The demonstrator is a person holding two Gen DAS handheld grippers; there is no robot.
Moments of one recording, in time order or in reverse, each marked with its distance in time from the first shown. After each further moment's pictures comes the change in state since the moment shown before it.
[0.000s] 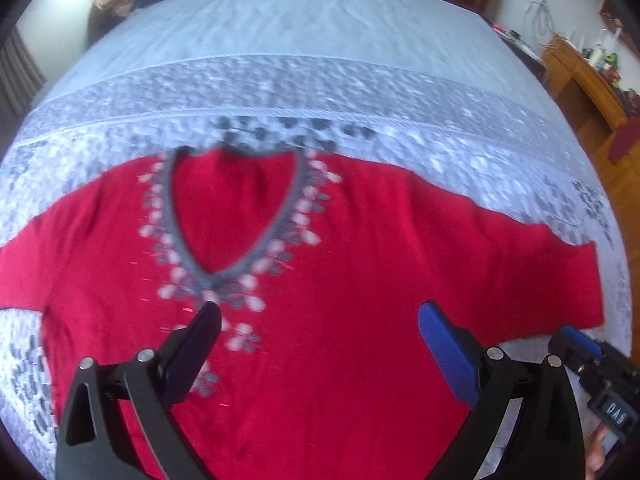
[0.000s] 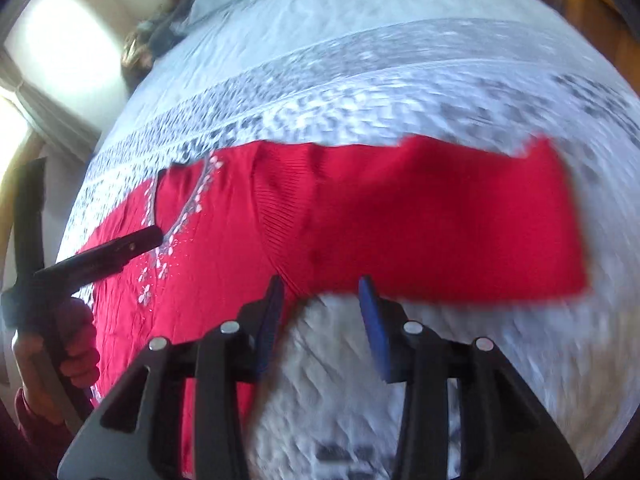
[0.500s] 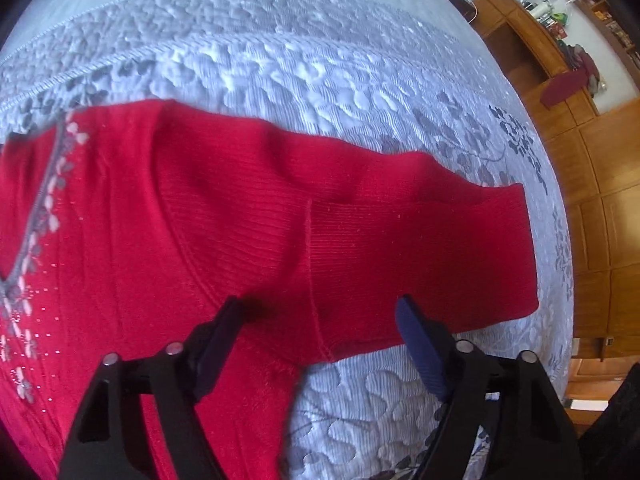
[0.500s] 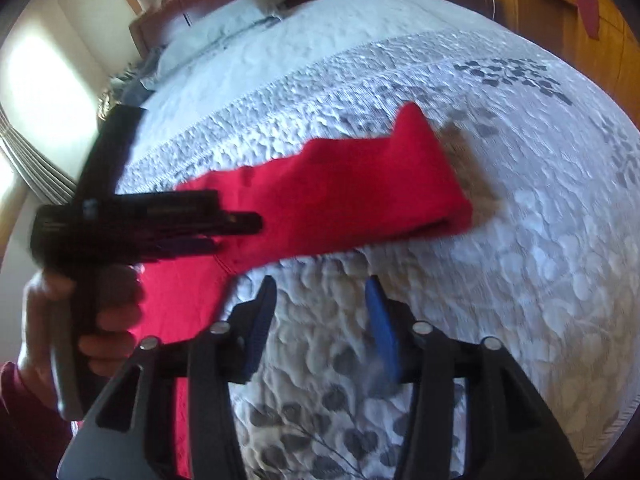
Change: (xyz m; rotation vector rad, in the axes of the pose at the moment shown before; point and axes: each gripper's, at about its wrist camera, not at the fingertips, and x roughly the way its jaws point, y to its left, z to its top) left arm 0.068 -0.124 0.008 0.096 0.234 -0.284; right arm -0.018 -0.047 -0.047 0.099 -0.177 -0.045
